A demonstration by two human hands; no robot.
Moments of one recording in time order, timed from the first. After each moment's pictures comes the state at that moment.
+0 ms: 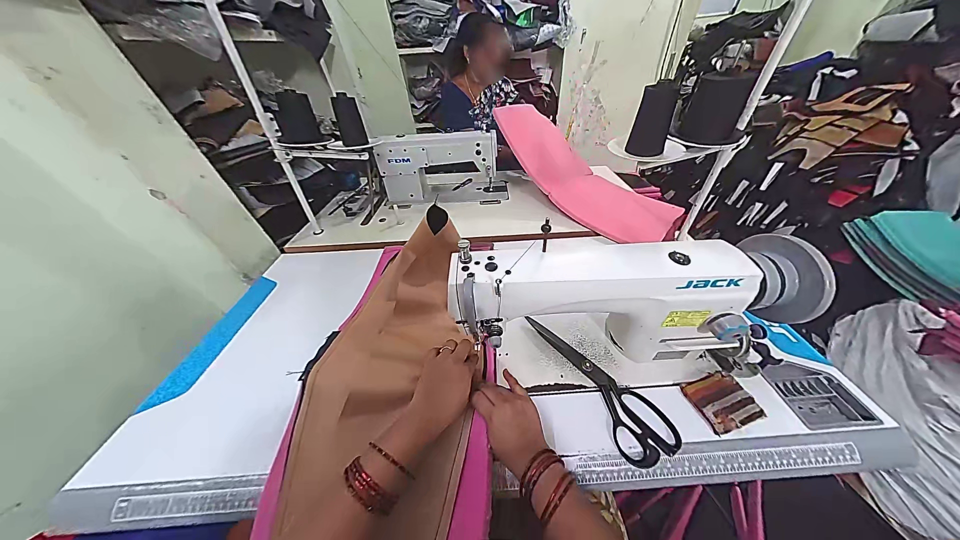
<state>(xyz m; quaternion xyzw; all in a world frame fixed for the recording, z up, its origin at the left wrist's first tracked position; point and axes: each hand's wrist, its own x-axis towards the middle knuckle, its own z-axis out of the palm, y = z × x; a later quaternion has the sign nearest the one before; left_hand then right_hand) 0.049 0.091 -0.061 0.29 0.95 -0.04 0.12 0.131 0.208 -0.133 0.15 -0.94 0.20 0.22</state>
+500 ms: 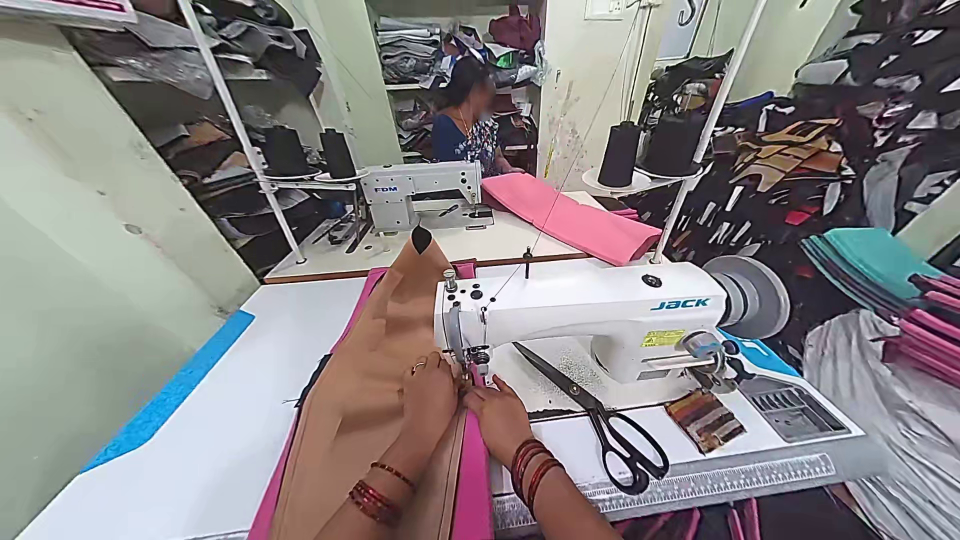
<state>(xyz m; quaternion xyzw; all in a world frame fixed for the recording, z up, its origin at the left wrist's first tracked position) 0.030 0.104 -0.070 0.13 0.99 0.03 0.03 0.095 0.226 -0.107 0.12 -0.97 0.23 0.03</state>
